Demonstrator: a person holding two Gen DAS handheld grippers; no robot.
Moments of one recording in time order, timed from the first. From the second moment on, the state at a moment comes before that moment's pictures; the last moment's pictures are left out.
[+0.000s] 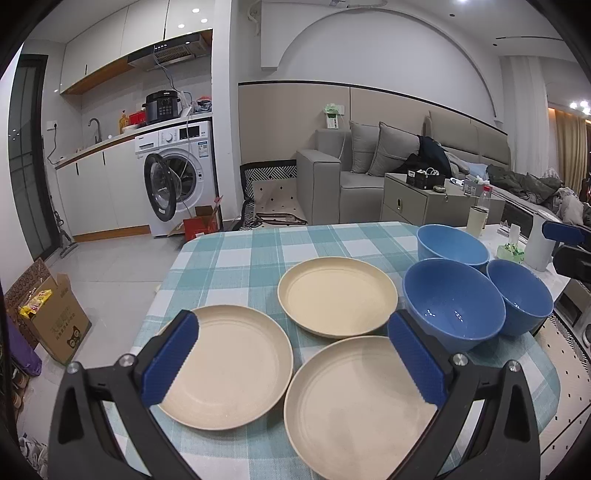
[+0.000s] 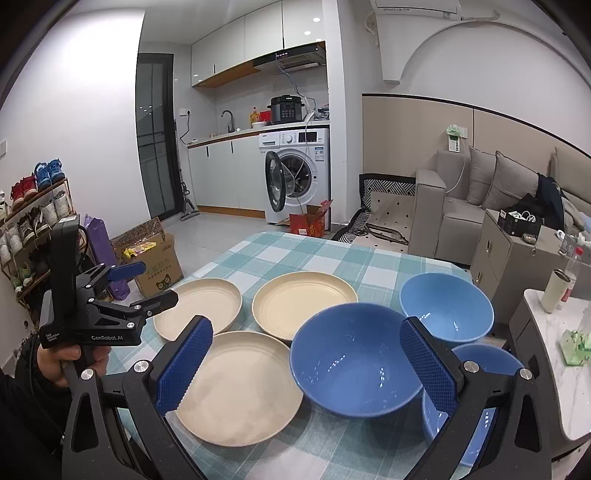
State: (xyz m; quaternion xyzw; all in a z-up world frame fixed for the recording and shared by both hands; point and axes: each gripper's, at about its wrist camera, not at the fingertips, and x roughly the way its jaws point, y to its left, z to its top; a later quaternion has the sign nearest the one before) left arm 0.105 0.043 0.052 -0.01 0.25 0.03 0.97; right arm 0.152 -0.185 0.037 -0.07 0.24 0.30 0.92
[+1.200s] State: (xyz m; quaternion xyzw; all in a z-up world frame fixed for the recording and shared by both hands) left arm 0.218 0.070 0.059 -0.02 0.29 0.02 0.96; right arm 0.305 -0.128 0.074 -0.09 0.33 0.30 0.89
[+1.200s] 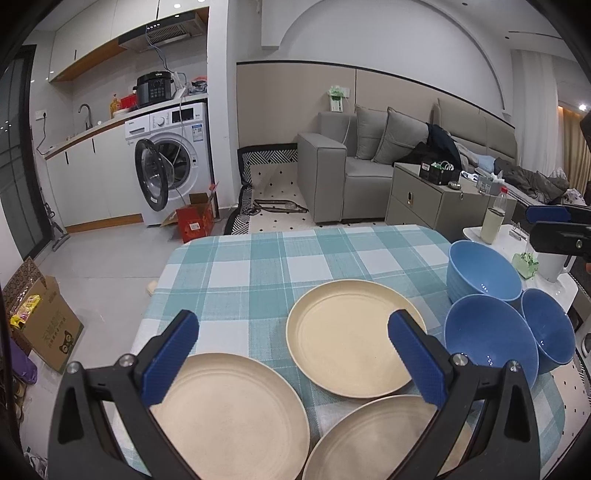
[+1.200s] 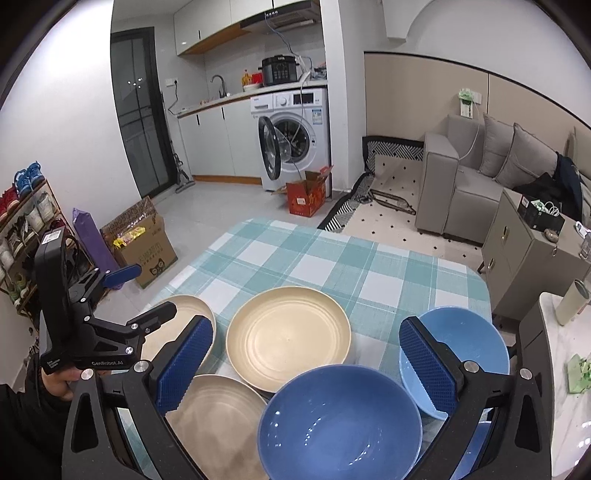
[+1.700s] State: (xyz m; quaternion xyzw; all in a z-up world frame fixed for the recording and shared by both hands) left arm 0.269 0.071 0.019 -0.02 0.34 0.02 0.94; right arm 0.388 -0.091 0.022 -0.09 0.42 0.29 0.85
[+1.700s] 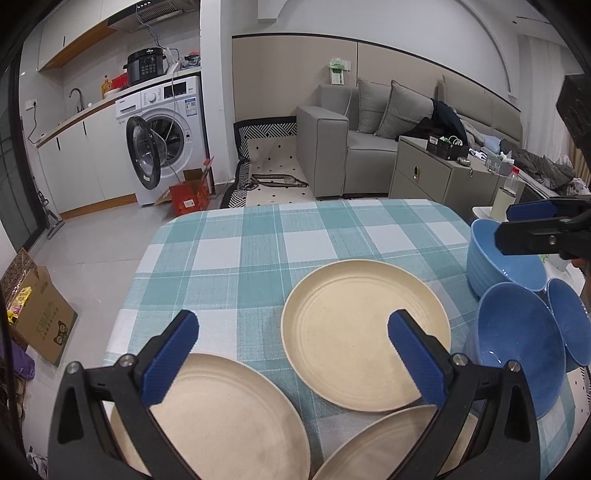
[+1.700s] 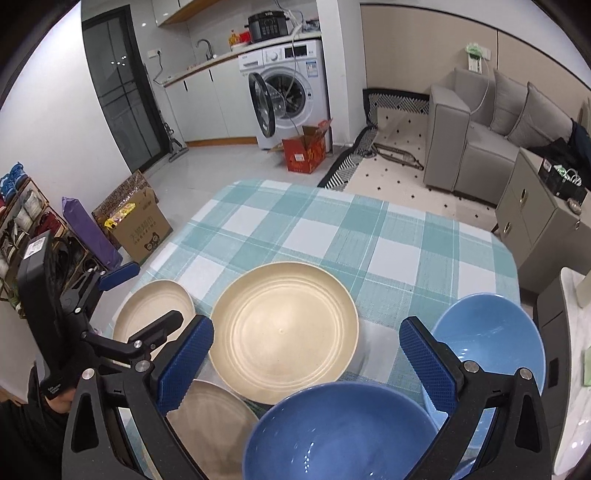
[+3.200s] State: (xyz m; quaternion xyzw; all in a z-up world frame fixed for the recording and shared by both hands) left arm 0.322 0.063 -0.066 -0.02 0.46 -0.01 0.89; right arm 0.466 -0.052 -0.115 -0.15 0.60 0.24 0.75
